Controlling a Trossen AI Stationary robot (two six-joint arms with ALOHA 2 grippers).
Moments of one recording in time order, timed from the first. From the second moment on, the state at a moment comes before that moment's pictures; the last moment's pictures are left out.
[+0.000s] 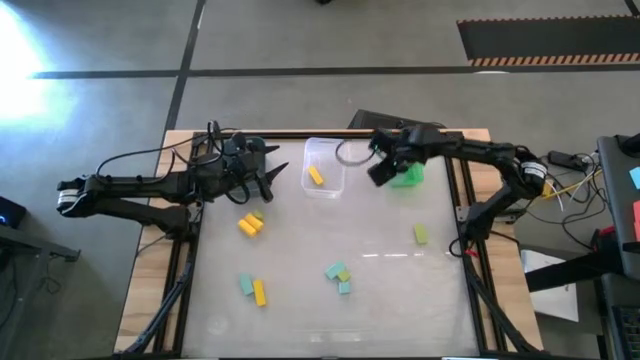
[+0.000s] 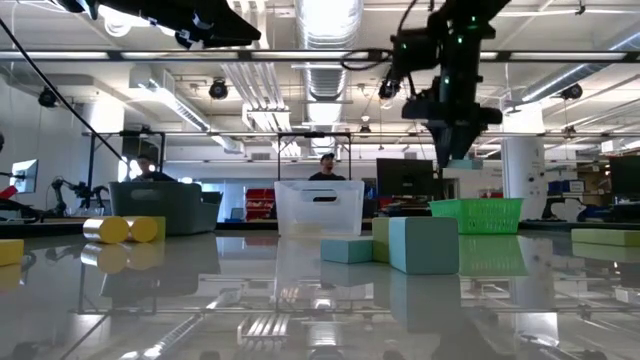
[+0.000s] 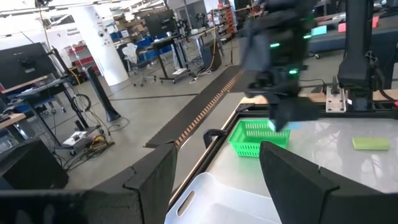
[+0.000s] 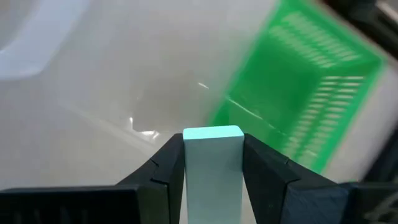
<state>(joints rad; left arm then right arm) 0.13 0.92 0.70 0.19 -0.42 0.24 -0.47 1.56 1.23 -1.04 0.19 0.51</state>
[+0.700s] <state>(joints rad) 0.13 0.92 0.70 0.20 -0.42 0.24 -0.73 1.58 1.03 -0.75 0.14 0.39</state>
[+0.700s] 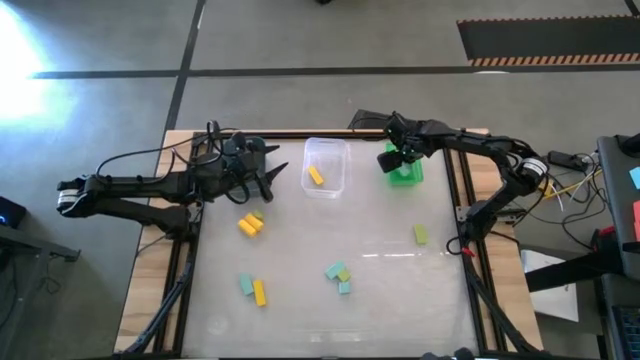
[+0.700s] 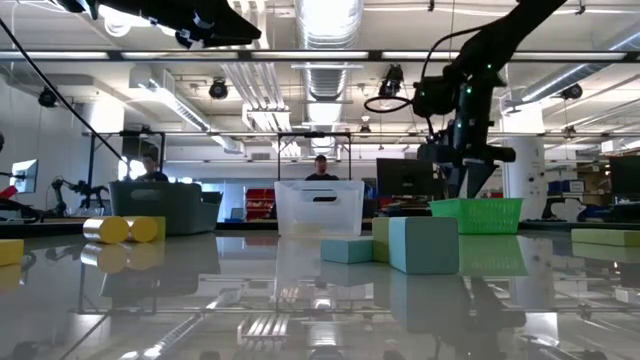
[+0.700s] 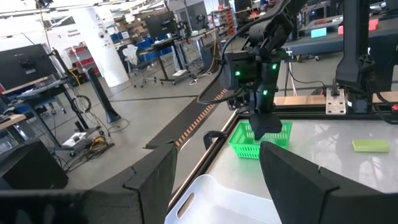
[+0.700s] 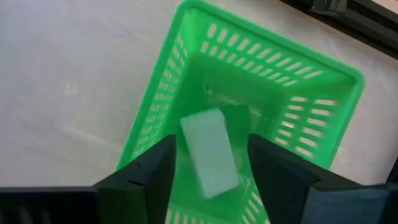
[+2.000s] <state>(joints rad) 0.12 0.92 0.66 0.17 -0.42 0.11 -0.01 1.52 1.06 -1.14 0.13 0.96</state>
